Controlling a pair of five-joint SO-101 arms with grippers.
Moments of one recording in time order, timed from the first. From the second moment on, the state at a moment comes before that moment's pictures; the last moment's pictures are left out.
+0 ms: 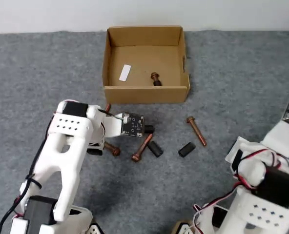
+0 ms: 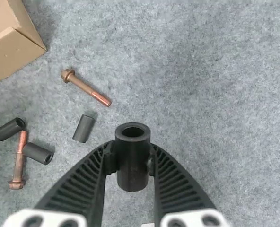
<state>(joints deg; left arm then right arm) 6.5 -11.3 30.6 75.6 -74.2 19.4 -56.8 21.9 100.6 -9.7</state>
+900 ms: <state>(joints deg) 9.1 1.5 34.7 58.9 -75.8 19.4 -60.1 23.7 100.6 -9.7</state>
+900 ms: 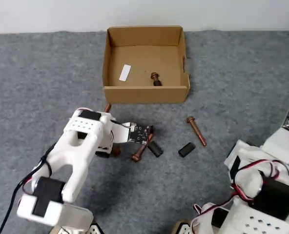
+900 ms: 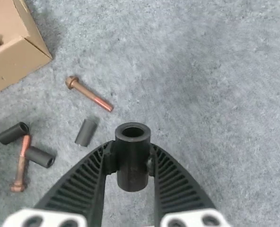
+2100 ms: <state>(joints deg) 13.0 4.9 -1.4 98.3 -47.3 19.4 -60.2 26.4 100.6 -7.1</state>
